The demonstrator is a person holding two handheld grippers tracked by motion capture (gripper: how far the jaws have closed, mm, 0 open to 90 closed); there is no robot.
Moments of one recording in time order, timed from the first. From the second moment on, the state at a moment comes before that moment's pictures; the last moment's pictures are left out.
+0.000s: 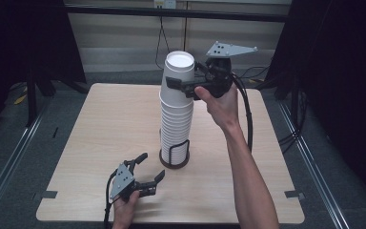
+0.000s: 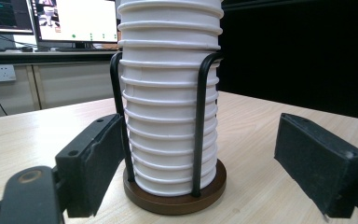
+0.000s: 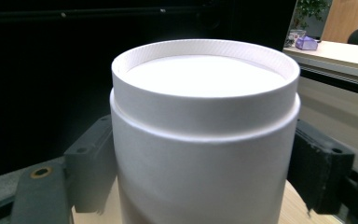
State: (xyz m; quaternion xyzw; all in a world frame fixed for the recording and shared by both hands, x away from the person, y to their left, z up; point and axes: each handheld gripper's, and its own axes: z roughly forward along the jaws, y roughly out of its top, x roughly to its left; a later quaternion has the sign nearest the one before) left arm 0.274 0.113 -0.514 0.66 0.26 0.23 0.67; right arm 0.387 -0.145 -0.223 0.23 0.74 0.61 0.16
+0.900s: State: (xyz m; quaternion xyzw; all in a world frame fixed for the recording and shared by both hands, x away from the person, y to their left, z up) left arm 0.274 0.113 -0.514 0.66 0.26 0.23 0.67; right arm 0.380 -0.152 -0.203 0.22 0.69 0.66 0.17
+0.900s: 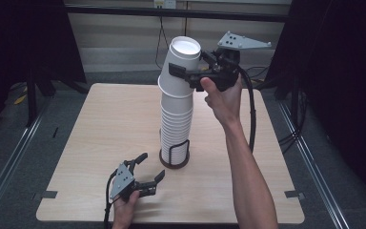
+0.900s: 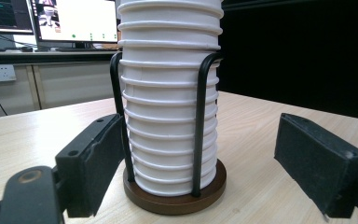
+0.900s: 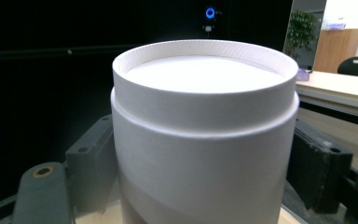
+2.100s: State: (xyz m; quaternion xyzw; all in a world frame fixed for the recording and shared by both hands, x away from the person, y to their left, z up) left arm 0.274 0.113 -0.514 0.66 0.26 0.23 0.67; right arm 0.366 -0.170 -0.179 0.21 0.63 0.72 0.18
